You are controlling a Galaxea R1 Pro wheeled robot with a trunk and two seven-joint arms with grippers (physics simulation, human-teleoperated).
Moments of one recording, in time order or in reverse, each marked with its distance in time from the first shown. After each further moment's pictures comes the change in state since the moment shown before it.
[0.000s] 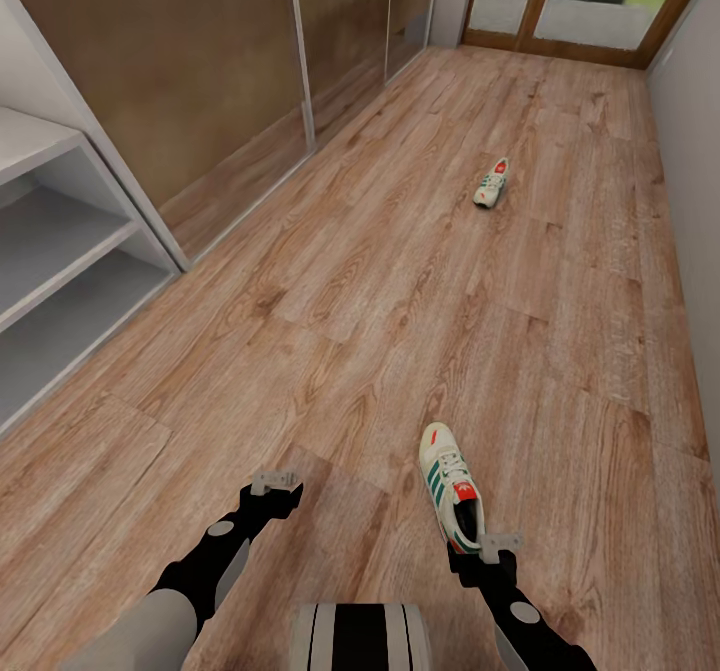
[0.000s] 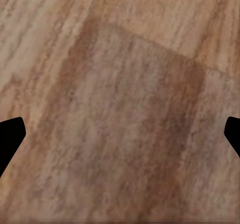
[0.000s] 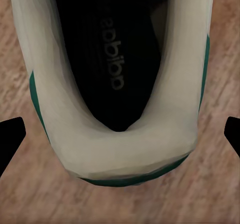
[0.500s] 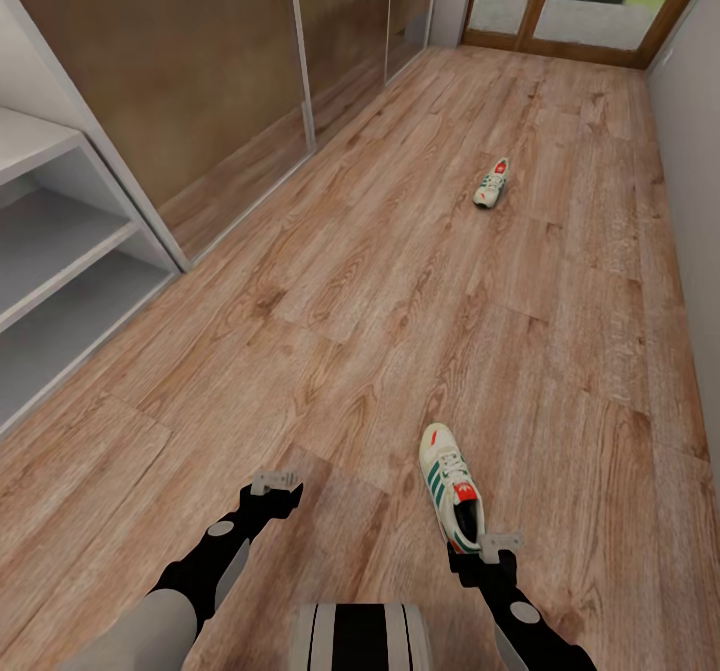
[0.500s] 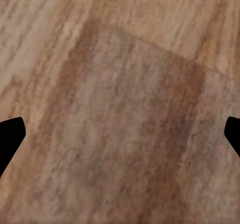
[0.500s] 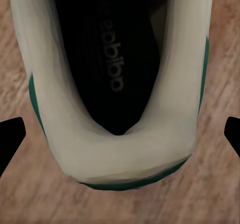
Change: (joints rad) left arm 0.000 0.000 0.000 0.000 0.001 -0.003 0.000; right arm 0.000 0.000 -0.001 0.000 0.000 0.000 0.000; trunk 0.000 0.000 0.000
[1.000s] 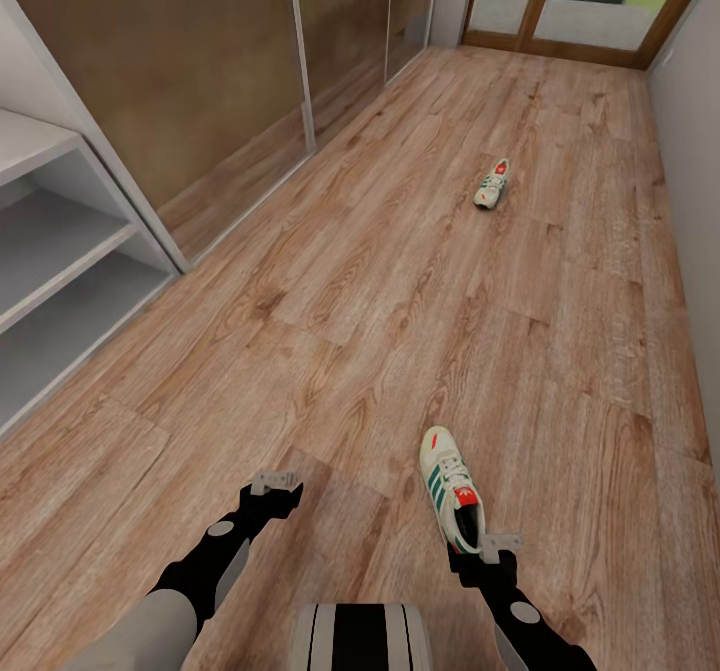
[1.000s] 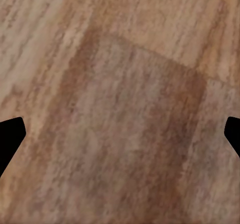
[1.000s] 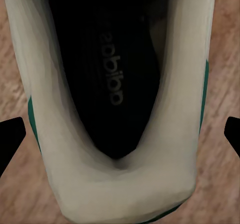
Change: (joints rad) left arm 0.000 0.000 0.000 0.000 0.000 -0.001 0.000; right arm 0.000 0.000 0.000 0.000 -0.001 0.000 0.000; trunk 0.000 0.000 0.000
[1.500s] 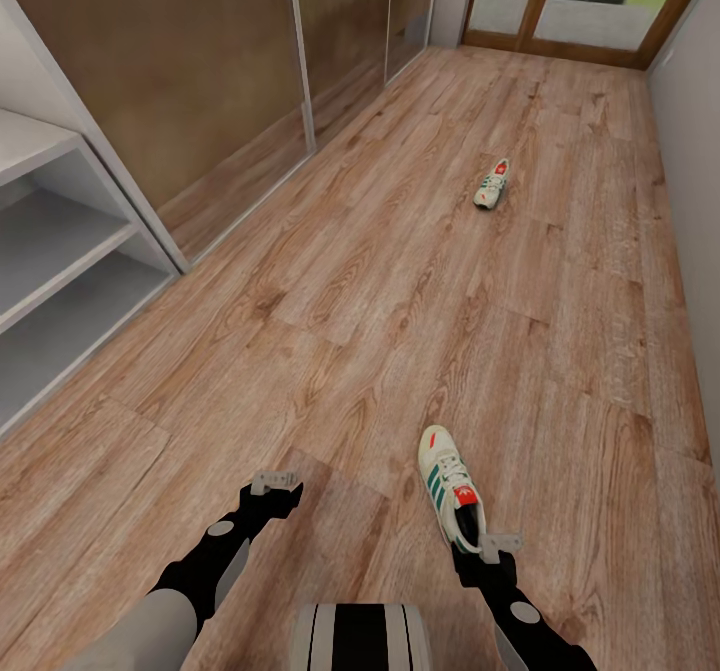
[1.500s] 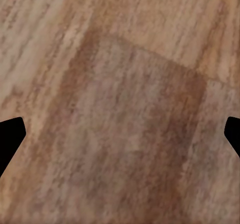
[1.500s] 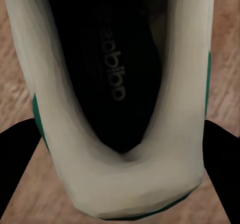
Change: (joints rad) left arm -0.001 0.000 0.000 0.000 0.000 0.000 0.000; right arm 0.000 0.000 -0.001 0.000 0.002 0.000 -0.001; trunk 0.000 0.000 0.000
